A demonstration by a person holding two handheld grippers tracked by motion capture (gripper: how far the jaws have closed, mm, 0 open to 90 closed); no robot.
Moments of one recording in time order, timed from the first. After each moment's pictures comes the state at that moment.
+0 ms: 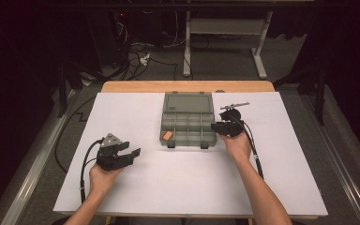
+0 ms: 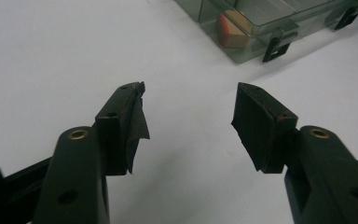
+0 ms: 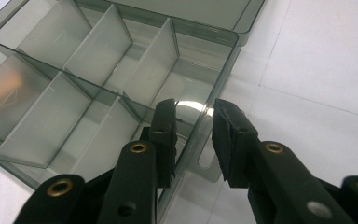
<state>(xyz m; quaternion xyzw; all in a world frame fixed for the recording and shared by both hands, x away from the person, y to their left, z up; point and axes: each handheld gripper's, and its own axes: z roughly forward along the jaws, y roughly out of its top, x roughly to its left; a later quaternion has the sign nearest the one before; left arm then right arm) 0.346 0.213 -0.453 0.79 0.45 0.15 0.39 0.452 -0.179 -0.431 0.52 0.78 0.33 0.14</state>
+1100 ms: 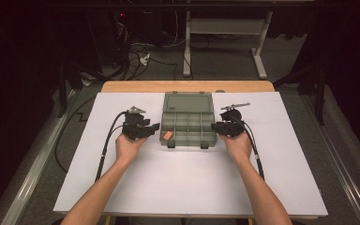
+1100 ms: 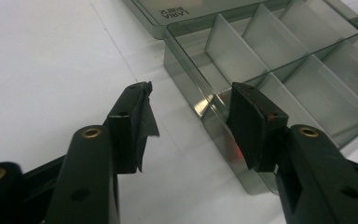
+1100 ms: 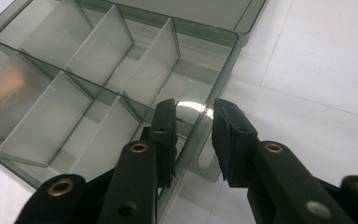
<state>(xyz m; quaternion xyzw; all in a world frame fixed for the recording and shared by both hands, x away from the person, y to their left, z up) 0.443 0.160 -0.436 0.78 0.47 0.12 0.39 0.452 -0.181 -0.432 0.51 0.78 0.34 0.14</state>
